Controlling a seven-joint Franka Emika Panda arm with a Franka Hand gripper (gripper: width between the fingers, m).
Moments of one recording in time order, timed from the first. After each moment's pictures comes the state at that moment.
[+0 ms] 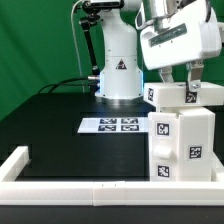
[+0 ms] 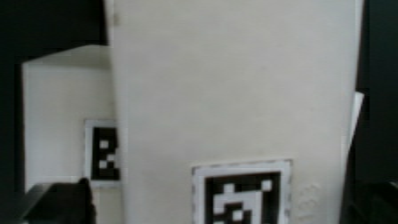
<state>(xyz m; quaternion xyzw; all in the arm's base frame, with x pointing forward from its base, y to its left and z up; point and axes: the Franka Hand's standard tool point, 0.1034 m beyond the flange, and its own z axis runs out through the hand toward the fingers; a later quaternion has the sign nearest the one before) 0.587 0.078 0.159 -0.81 0.57 -0.05 0.12</state>
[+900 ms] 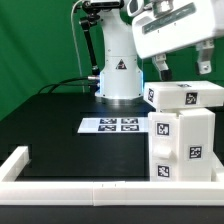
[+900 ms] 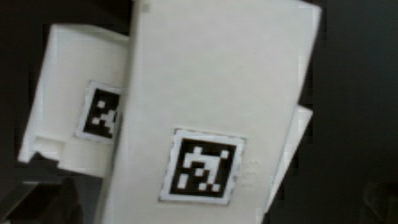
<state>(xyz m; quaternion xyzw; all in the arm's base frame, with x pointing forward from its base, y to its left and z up) 0.591 0.084 0.183 -0.89 0.45 -0.05 0.12</state>
